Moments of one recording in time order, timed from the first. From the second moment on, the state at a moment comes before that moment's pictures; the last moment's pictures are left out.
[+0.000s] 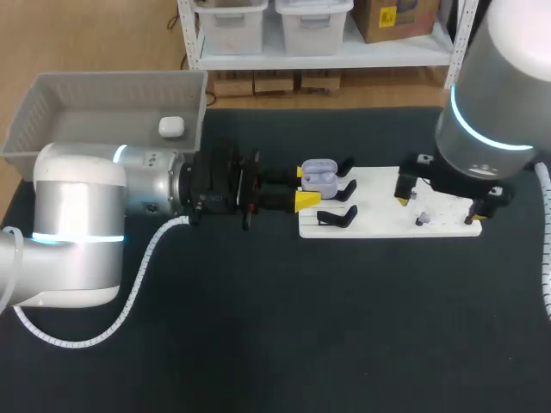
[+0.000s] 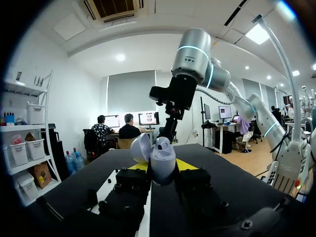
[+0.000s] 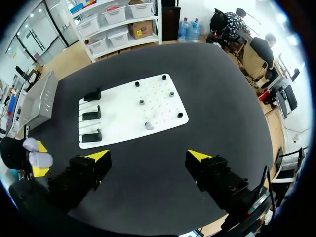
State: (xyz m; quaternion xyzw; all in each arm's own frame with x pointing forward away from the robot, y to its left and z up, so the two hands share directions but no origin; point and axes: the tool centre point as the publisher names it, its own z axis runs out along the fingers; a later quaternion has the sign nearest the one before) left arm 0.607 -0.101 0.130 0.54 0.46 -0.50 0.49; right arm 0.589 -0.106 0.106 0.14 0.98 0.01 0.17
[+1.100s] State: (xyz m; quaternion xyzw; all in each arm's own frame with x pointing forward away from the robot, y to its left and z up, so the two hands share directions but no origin) left arm 0.607 -0.102 0.130 0.54 0.46 -0.50 0.49; right arm 0.628 -0.114 0.038 0.11 0.99 0.02 0.12
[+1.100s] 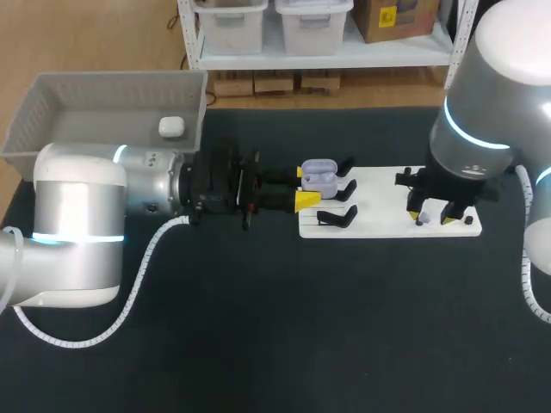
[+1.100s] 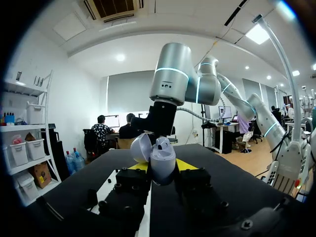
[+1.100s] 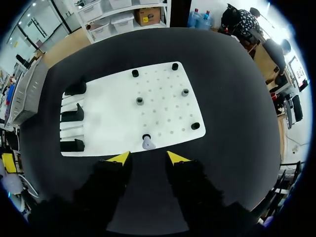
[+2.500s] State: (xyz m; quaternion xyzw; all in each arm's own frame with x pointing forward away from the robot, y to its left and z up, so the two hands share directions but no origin) left arm 0.607 -0.102 0.130 0.54 0.46 -0.50 0.49; right arm 0.647 -0.119 0.012 0.12 0.99 0.02 0.10
